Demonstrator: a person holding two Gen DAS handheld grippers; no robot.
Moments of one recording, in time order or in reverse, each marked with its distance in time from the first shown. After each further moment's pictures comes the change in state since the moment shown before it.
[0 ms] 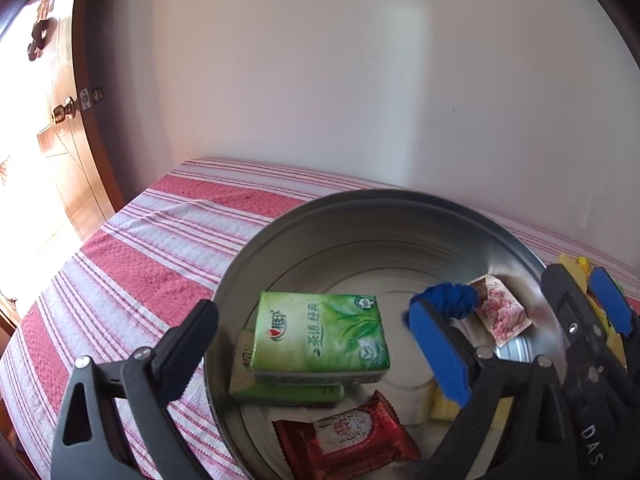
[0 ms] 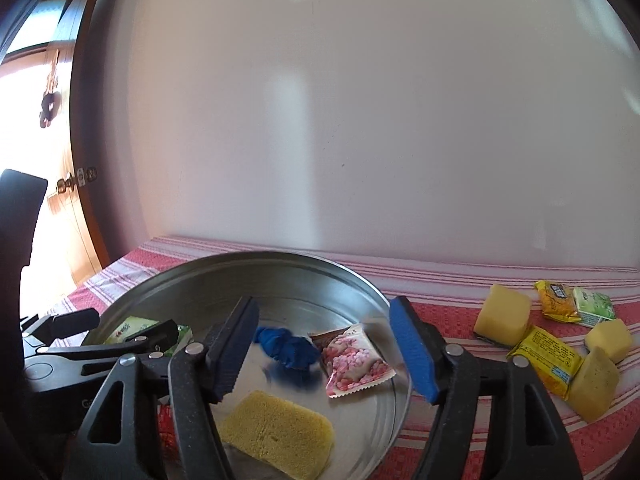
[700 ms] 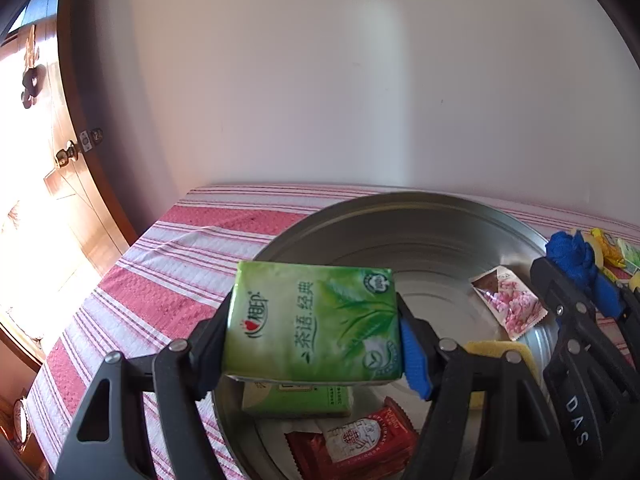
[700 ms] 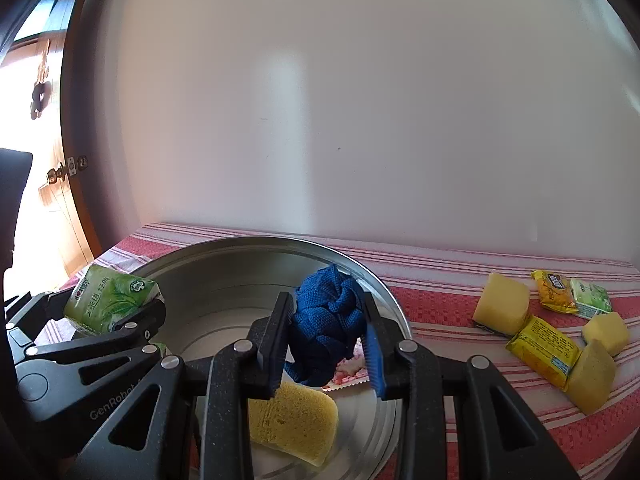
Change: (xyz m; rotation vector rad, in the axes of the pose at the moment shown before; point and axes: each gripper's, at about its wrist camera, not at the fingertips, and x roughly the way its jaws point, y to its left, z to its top) left arm -0.002 -0.014 -0.001 0.136 -0.034 0.077; right arm 0.013 0.007 0.000 -0.022 0.085 -0.020
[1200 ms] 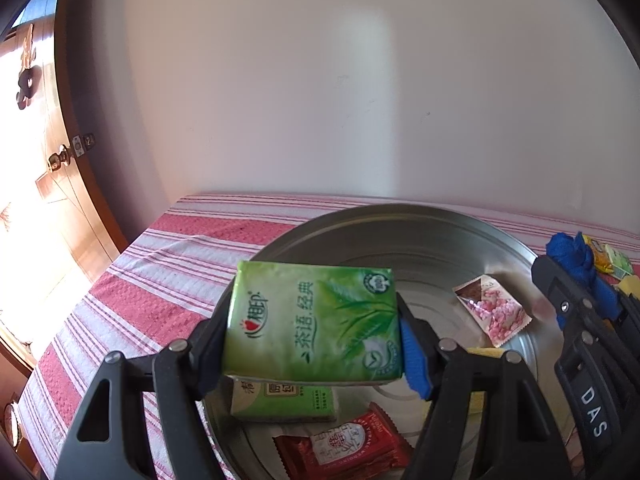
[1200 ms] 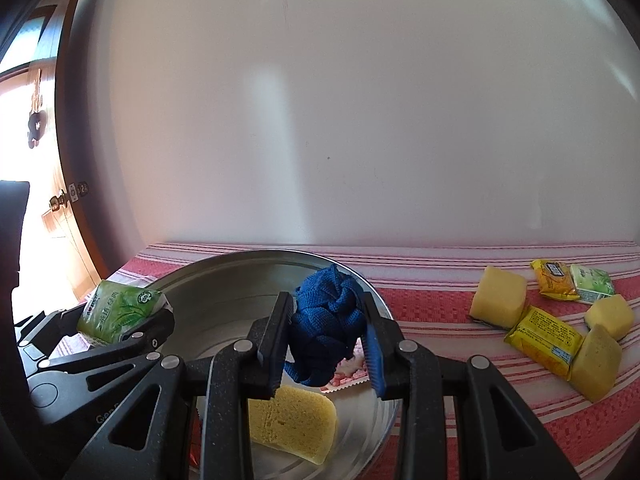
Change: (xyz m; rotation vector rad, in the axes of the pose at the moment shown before) left arm -0.006 -0.003 0.001 -0.007 -0.036 -0.044; right arm -0.012 -0.016 0.001 0.082 -0.036 0.028
